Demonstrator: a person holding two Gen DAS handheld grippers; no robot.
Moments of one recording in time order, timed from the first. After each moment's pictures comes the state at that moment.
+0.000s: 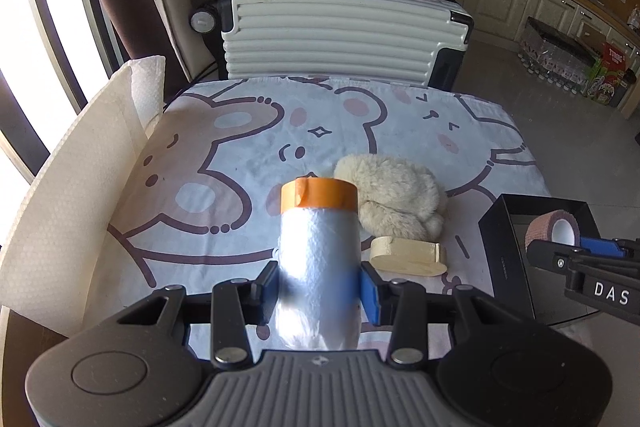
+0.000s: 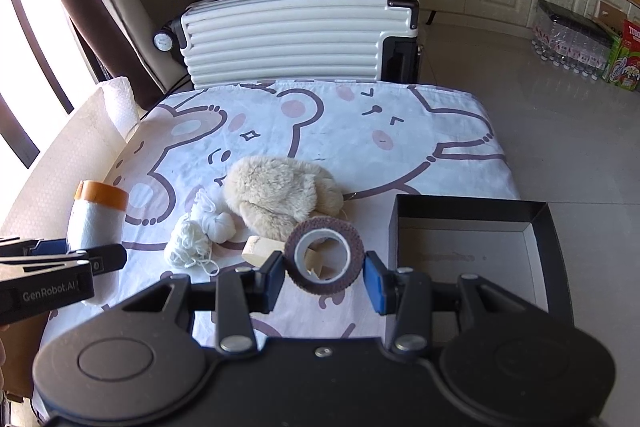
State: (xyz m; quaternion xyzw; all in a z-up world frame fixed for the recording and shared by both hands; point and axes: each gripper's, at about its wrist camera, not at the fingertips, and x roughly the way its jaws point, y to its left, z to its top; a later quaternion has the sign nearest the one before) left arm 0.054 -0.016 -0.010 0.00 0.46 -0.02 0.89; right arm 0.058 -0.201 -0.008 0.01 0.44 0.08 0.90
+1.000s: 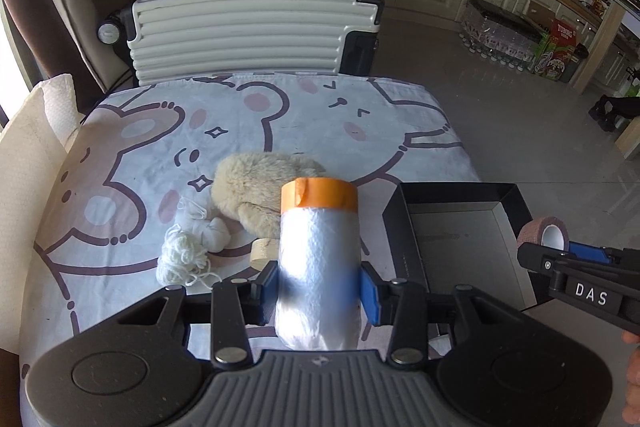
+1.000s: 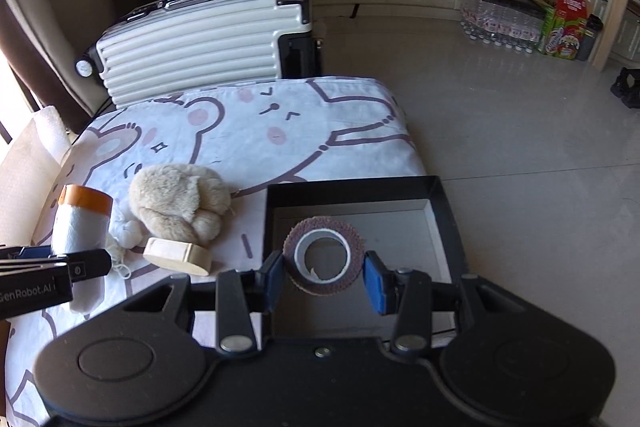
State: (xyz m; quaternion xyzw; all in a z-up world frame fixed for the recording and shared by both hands) left arm 0.060 -0.112 -0.013 0.00 0.47 -0.10 0.88; right arm 0.047 -0.300 -0.014 0.03 0.44 -0.01 0.90
